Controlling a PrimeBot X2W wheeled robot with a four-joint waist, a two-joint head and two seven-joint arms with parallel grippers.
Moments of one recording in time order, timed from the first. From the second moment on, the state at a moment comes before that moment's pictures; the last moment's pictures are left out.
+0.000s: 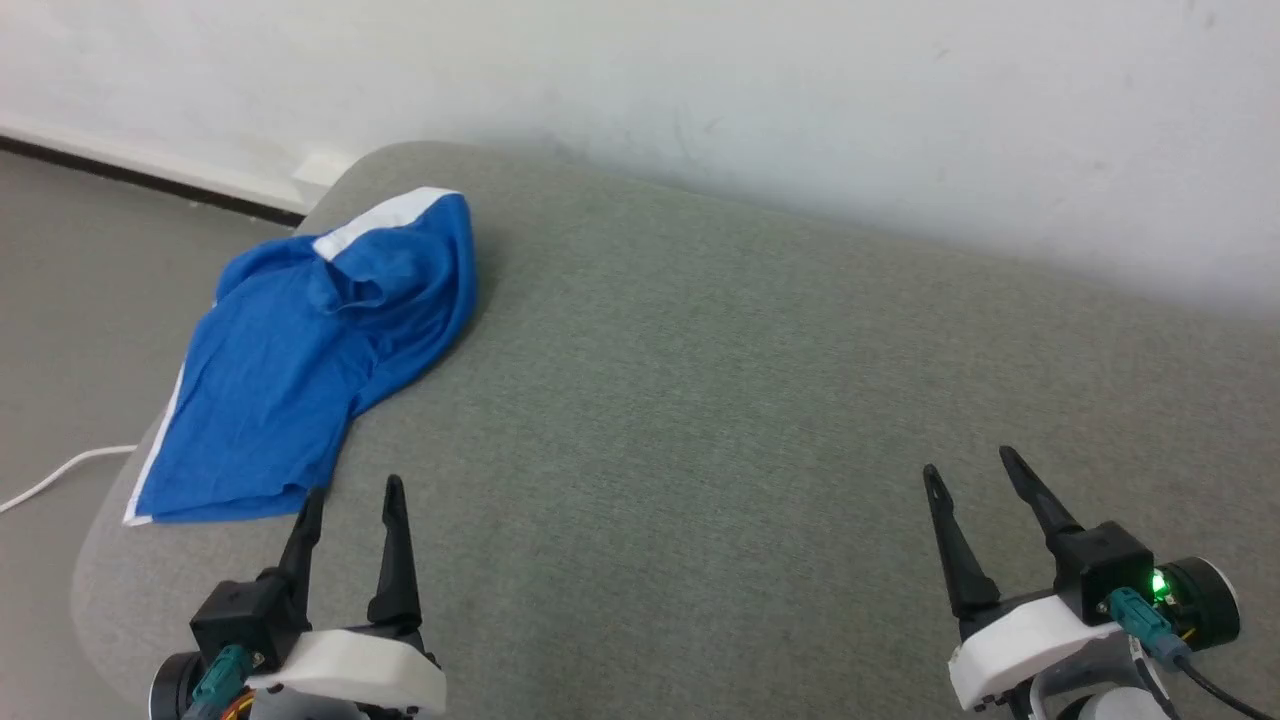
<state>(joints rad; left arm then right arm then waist) 0.06 0.05 0.01 0.01 -0.19 0.02 -0.17 0.01 -0.05 0.04 0.12 -0.04 0.13 -0.17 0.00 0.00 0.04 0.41</state>
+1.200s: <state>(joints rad) 0.12 0.05 0.01 0.02 -0.29 0.05 -0.24 0.00 -0.05 0.09 0.18 -0.06 0.13 -0.24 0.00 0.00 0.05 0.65</state>
